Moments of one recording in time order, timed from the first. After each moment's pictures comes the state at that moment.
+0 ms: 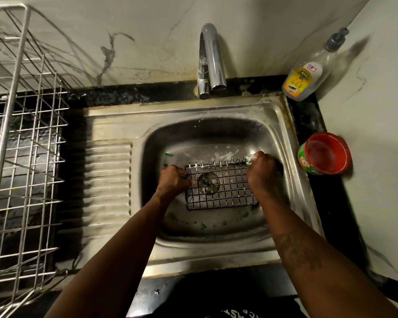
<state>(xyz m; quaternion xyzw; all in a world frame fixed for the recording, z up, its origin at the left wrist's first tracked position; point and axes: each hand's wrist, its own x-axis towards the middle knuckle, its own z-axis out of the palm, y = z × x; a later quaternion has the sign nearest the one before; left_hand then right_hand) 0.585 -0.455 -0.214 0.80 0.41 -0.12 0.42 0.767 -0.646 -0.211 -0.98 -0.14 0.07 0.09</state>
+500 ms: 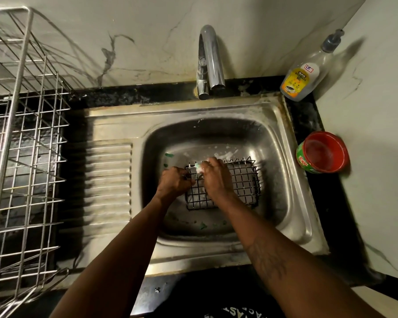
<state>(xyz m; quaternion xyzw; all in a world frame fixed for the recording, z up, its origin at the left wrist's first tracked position) 0.584 -0.463 -0.210 0.83 0.39 -0.13 0.37 0.685 -0.585 -0.214 -0.90 -0.41 0.12 0.13</state>
